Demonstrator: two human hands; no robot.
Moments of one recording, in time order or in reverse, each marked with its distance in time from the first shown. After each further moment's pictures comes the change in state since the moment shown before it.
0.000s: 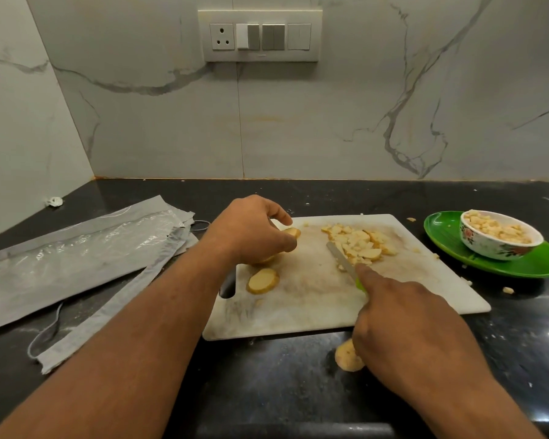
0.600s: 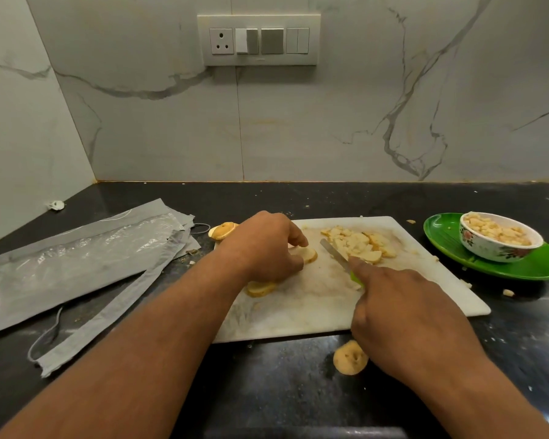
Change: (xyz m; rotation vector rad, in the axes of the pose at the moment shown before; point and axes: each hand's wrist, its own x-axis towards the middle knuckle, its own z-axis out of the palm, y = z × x) left_hand -0.001 0.010 0.018 0.326 -0.077 0.185; right_hand 0.016 0.006 -0.001 0.012 0.074 -0.109
